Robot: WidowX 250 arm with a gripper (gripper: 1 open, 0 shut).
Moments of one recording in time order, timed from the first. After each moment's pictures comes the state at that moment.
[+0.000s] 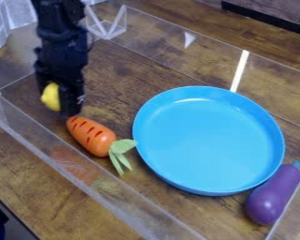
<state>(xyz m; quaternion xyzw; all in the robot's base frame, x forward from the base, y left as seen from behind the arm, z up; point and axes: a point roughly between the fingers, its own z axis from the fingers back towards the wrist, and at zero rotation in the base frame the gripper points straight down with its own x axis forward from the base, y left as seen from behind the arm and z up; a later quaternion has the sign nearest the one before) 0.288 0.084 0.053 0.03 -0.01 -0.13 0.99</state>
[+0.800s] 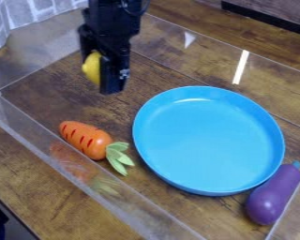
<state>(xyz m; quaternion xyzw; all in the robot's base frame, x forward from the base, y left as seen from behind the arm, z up) 0.299 0.024 0.097 0.04 -0.02 -0.23 0.97</state>
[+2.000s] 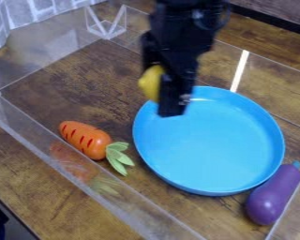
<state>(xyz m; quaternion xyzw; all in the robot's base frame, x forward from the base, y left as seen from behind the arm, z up) 0.290 -0.072 0.120 0.05 -0.05 -0.36 0.93</state>
